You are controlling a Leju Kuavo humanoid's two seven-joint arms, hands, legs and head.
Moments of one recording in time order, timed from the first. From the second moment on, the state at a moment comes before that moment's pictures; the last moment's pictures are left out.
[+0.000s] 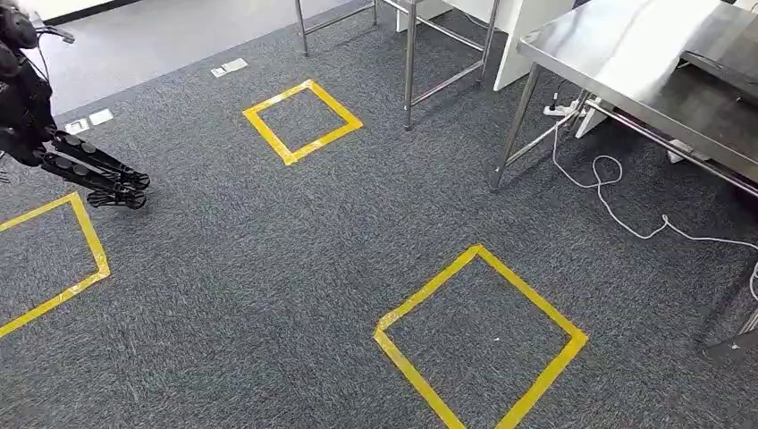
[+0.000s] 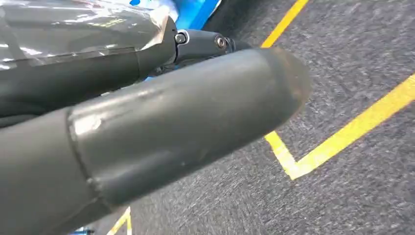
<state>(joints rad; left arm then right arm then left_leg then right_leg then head) -0.08 -0.20 0.83 -0.20 -1.25 0.41 0.21 -0.06 0.11 0.14 -0.18 0.45 -0.46 0.31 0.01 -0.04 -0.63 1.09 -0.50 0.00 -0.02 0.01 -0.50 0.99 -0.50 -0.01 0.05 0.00</state>
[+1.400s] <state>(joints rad) -0.08 -0.20 0.83 -0.20 -1.26 0.41 0.21 -0.06 0.11 0.13 -0.18 0.46 -0.47 0.31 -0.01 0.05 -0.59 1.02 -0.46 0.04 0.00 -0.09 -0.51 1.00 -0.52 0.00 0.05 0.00</state>
